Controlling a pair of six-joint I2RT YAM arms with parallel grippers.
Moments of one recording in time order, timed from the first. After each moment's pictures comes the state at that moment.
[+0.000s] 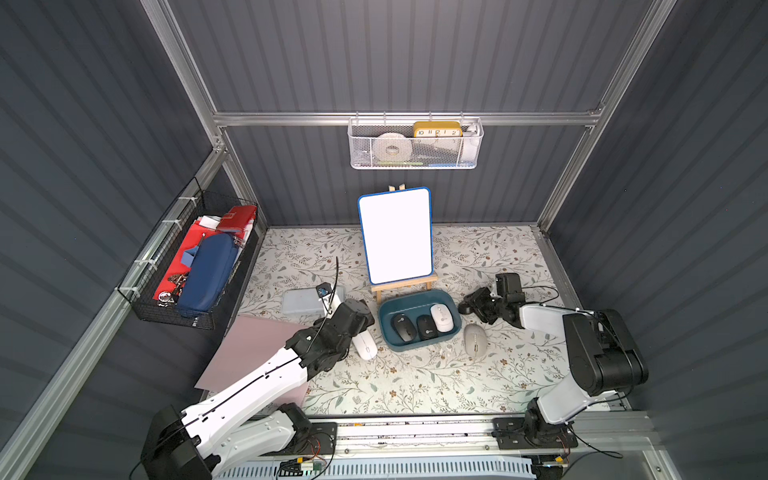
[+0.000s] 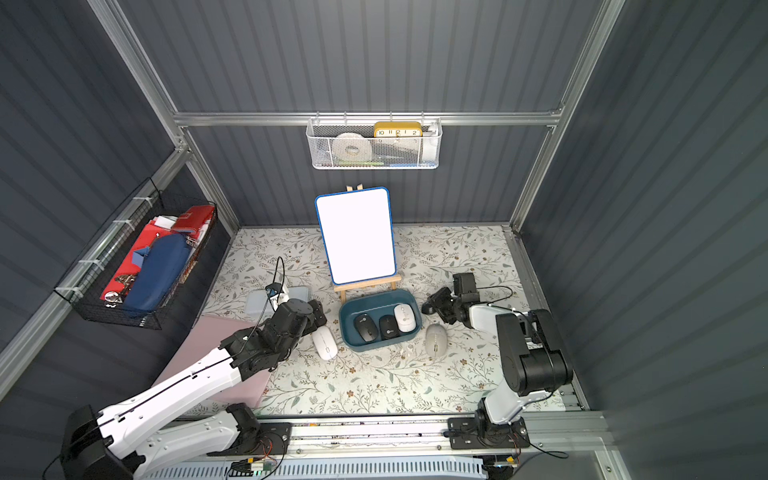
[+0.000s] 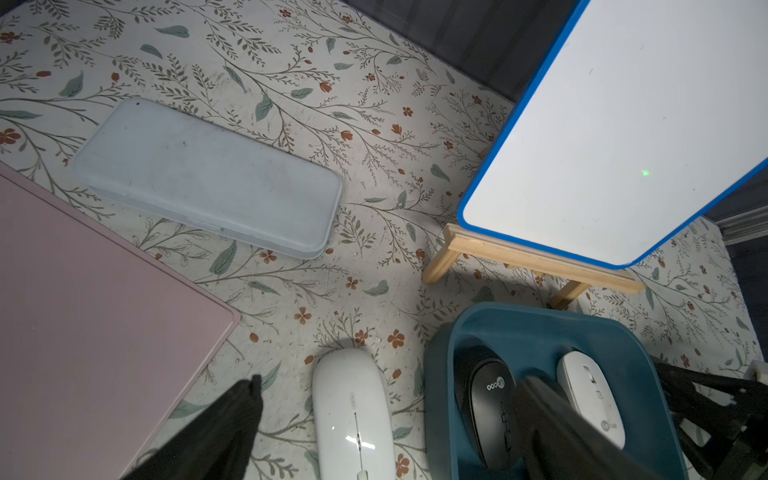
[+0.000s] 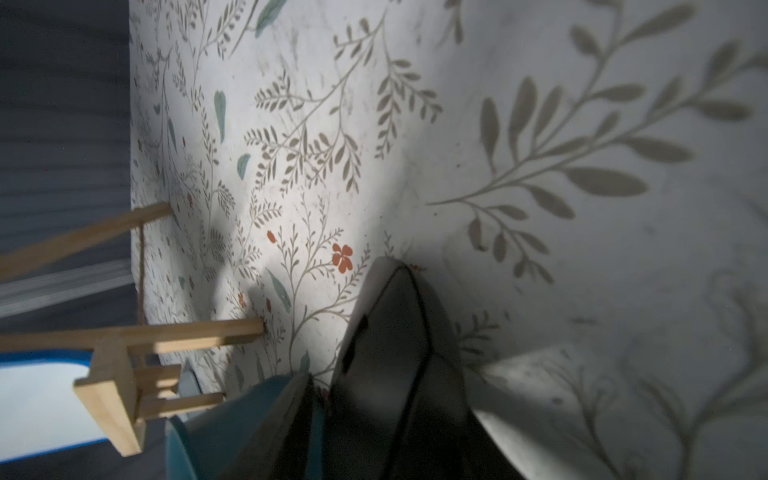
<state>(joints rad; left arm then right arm) -0.80 1.03 0.76 -0.52 -0.56 -0.92 0.11 1.63 0.70 0.07 -0.32 0.98</state>
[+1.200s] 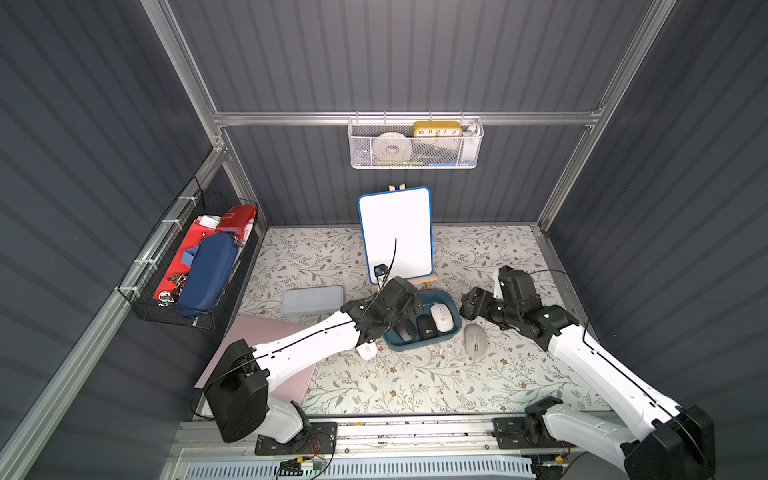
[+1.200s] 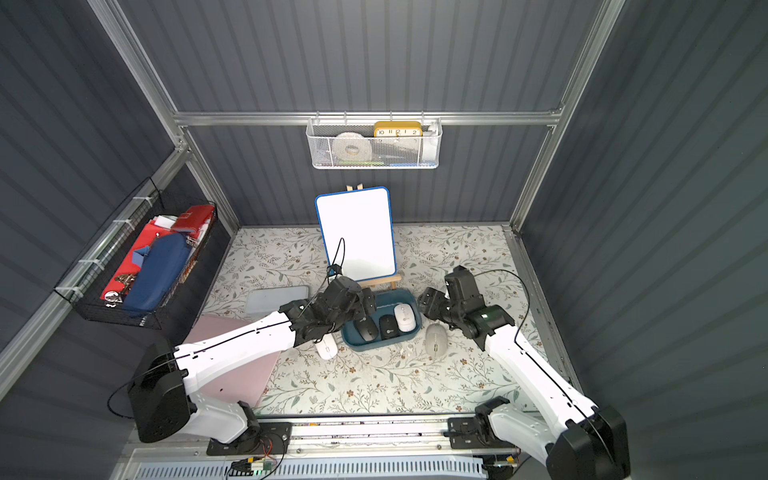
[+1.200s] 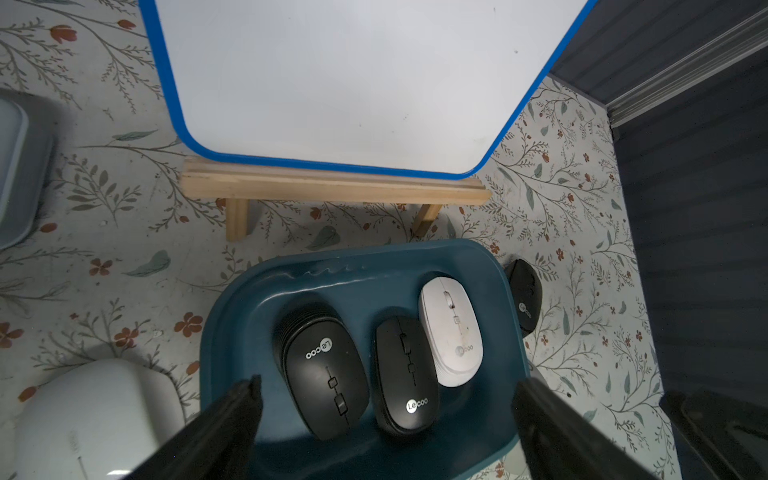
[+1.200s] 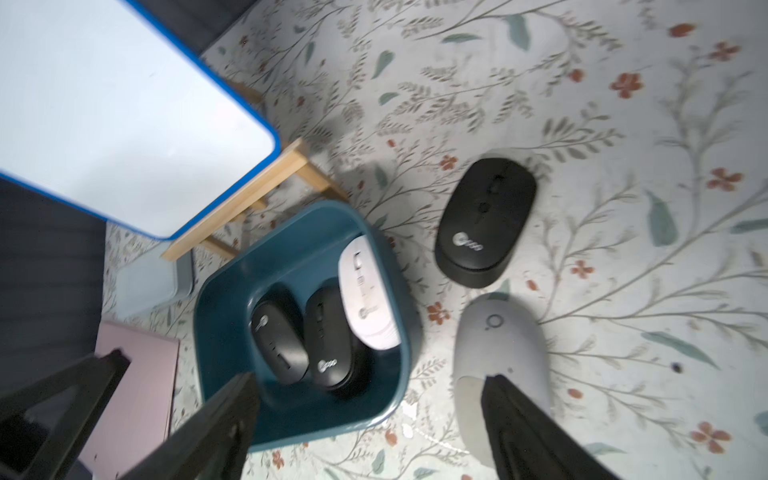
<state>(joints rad) -0.92 1.46 1.07 -0.39 -0.32 -0.92 0.43 1.09 0.85 -0.57 -0.05 0.70</state>
